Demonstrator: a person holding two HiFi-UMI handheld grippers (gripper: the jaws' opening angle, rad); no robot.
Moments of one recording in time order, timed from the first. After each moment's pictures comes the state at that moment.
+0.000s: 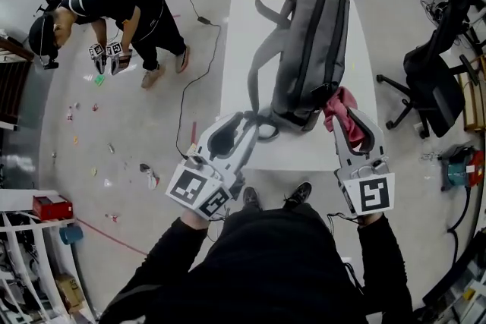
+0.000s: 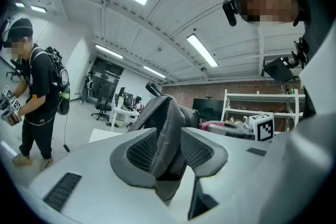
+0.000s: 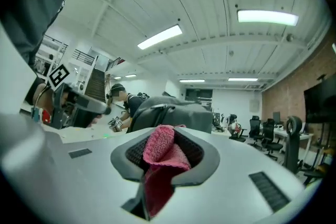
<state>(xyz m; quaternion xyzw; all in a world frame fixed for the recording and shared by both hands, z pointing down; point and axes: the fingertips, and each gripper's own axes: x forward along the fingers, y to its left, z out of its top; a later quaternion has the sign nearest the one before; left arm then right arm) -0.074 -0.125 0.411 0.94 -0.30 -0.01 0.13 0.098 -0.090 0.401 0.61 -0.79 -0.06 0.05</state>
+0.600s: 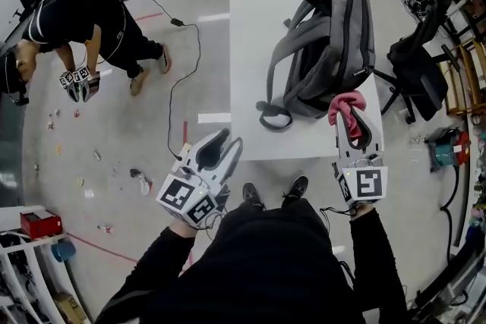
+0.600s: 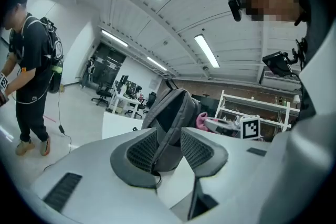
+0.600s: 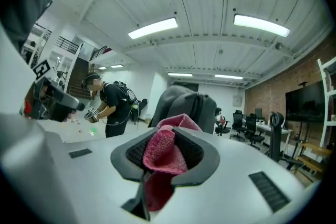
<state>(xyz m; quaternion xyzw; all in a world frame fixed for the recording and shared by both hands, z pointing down) -0.224 -0.111 0.458 0.94 -0.27 0.01 0.20 0.013 -0.083 0.436 0.68 -0.73 -0.05 0.10</state>
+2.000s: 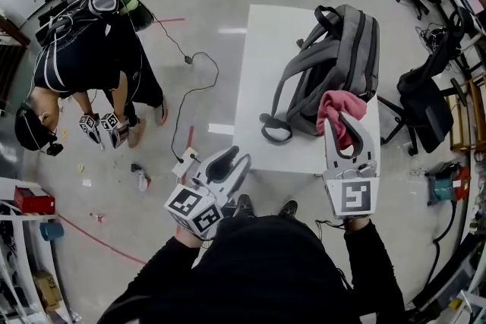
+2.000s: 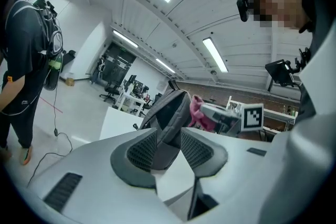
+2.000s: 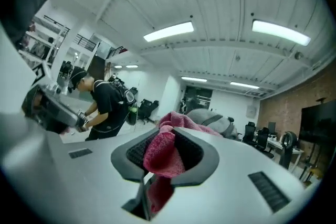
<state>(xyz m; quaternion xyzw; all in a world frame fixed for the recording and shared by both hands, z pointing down) -0.215 -0.075 0.458 0.92 -0.30 -0.01 0.24 -0.031 -0.098 0.371 0.62 -0.76 -0.12 0.13</state>
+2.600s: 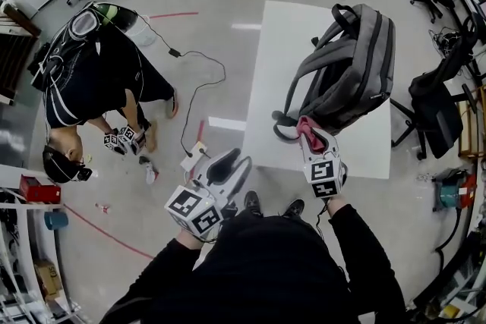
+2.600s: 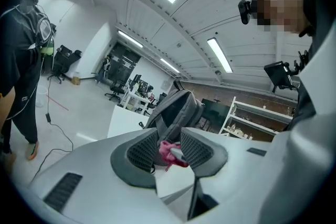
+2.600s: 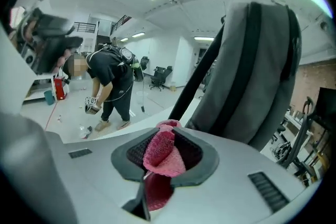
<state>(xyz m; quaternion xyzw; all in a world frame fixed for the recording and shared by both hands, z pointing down) -0.237 -0.068 0.463 0.91 -0.32 0.00 0.25 -0.066 -0.121 0.580 0.56 -0.78 0.05 0.27</state>
